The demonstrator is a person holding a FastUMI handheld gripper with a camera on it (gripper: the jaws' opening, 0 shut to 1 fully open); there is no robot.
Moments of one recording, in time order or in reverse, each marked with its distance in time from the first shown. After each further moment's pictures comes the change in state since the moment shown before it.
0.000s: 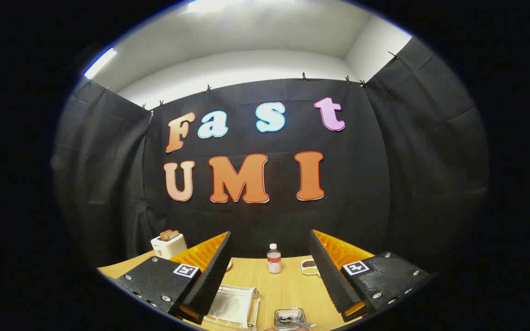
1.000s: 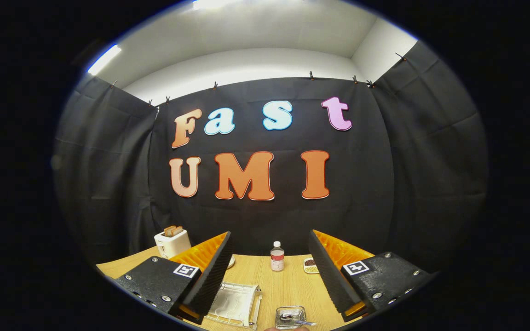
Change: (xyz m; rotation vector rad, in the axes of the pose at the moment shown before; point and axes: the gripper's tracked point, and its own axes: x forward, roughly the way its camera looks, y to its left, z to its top) arm -0.005 0.008 -0.002 -0.027 0.020 0.020
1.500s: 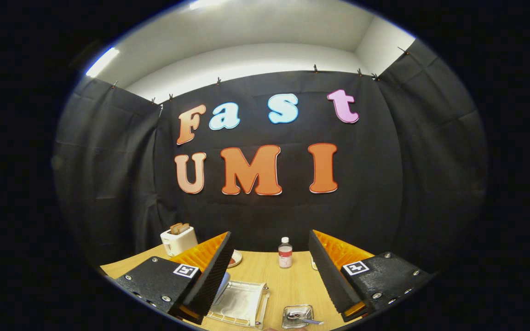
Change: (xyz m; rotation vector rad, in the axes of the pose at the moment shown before) arm 0.015 0.022 -0.019 0.027 0.064 0.065
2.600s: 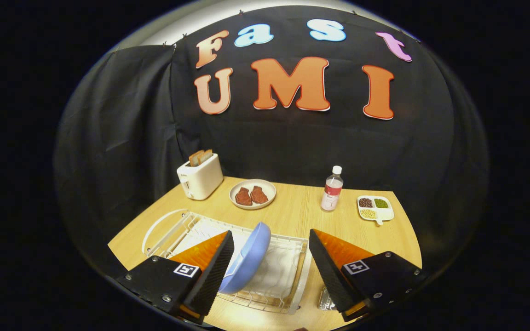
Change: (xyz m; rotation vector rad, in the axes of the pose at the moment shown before) arm 0.072 0.089 -0.162 -0.090 0.538 0.150
